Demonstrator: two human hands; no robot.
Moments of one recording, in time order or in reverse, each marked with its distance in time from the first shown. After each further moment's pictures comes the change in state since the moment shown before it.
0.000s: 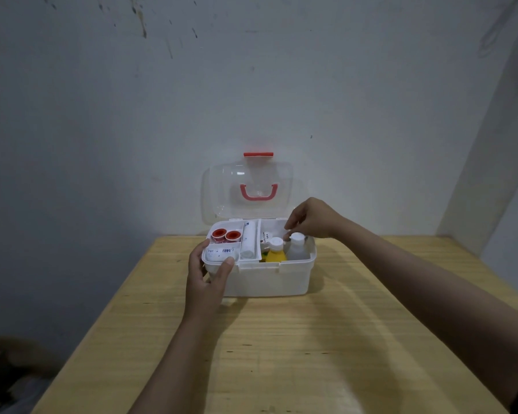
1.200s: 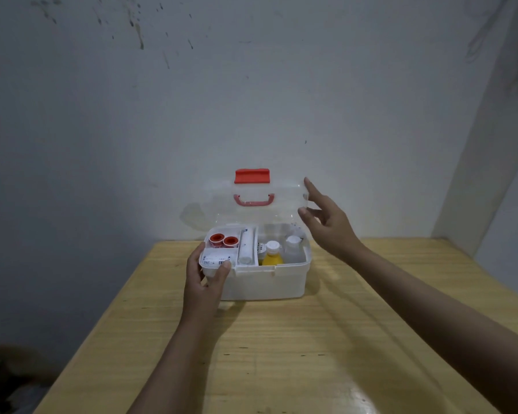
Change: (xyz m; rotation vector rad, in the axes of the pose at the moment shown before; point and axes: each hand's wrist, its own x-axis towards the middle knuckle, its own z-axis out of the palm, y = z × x) left_hand -0.004 0.005 0.002 0.015 -0.026 -0.014; right_hand -0.048 0.008 0.009 0.385 0.480 -0.245
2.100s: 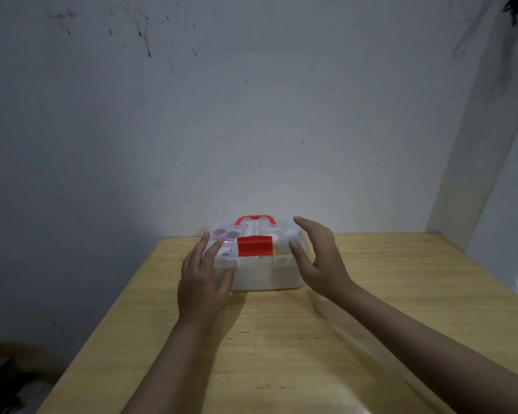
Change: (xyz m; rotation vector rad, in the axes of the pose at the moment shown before) left_hand -0.013 0.003 -0.015 0.784 0.066 0.511; right_hand -0.076 -0.015 0.024 -0.214 0.075 -0.122
